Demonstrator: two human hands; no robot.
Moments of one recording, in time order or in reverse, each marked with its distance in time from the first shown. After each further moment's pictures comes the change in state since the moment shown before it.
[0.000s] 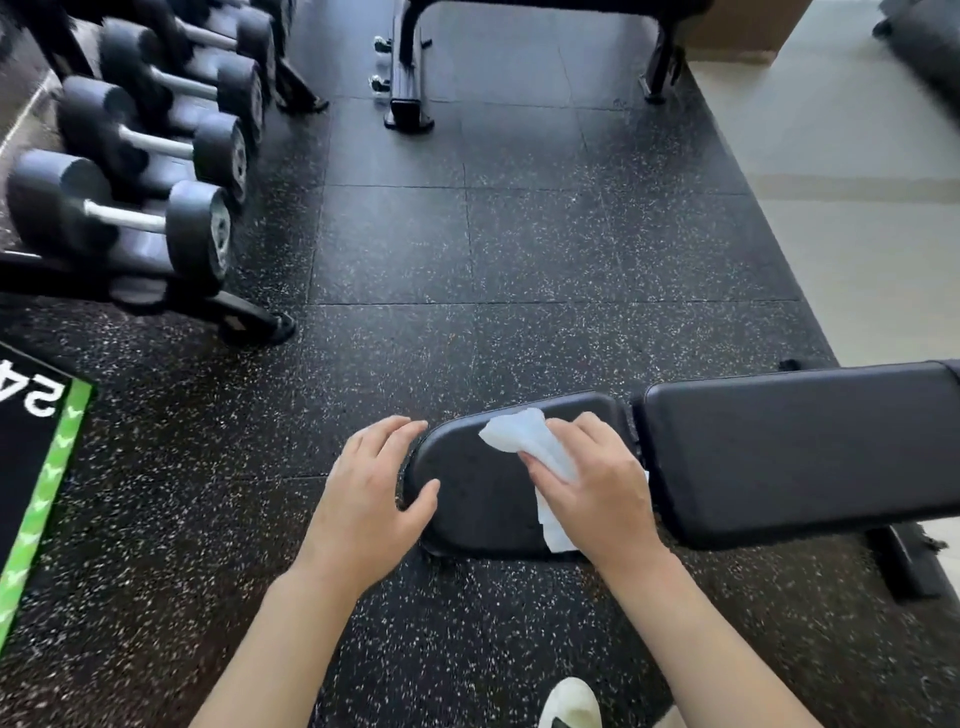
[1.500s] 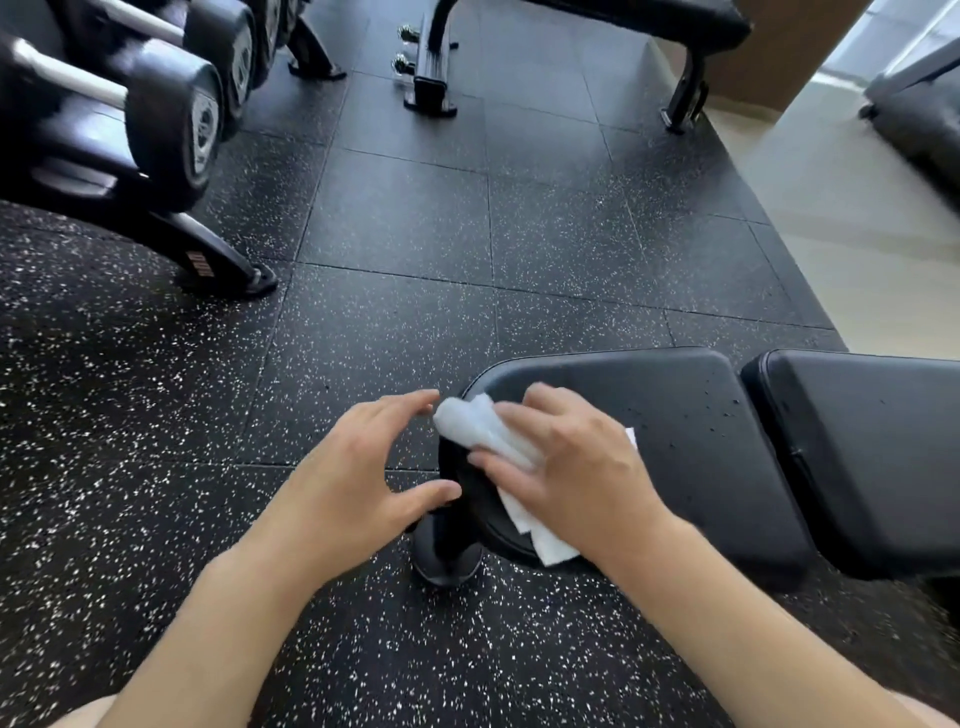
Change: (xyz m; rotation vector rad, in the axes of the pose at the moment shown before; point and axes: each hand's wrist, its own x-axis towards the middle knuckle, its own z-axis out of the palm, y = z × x) left_hand 0.004 -0.166 0.115 -0.162 0.019 0.142; right_hand -0.017 -0.001 0.174 -0.203 -0.136 -0.335
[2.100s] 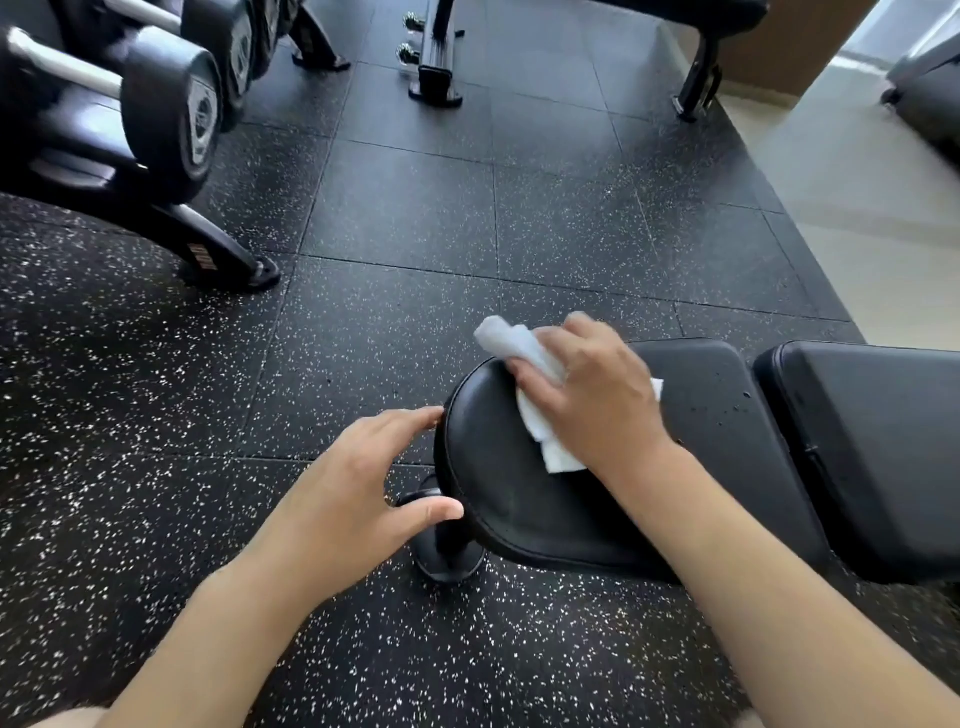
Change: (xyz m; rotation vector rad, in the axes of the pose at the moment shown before) left_hand -0.008 -0.002 0.016 -0.011 -0.018 0.006; right_hand 0.045 0.043 0.012 -0.069 0.109 0.168
